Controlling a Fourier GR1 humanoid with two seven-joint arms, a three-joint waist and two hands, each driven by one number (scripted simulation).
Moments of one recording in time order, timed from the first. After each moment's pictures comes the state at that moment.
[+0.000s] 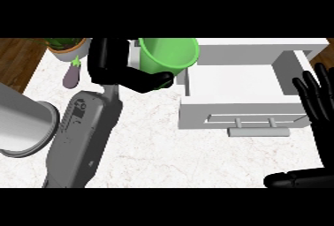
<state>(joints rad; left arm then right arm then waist) -0.75 0.01 -0.02 -1.32 0.21 0.16 -0.18 -0.06 -0.11 -0.11 -2.09 -0.19 0.17 0.16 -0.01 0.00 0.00</state>
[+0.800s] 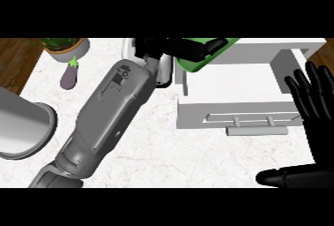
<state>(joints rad) -1.09 0.00 -0.14 -0.91 0.29 0.34 -0.20 -0.07 -0.10 -0.09 -2.07 -0.17 0.16 0.16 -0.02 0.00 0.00</state>
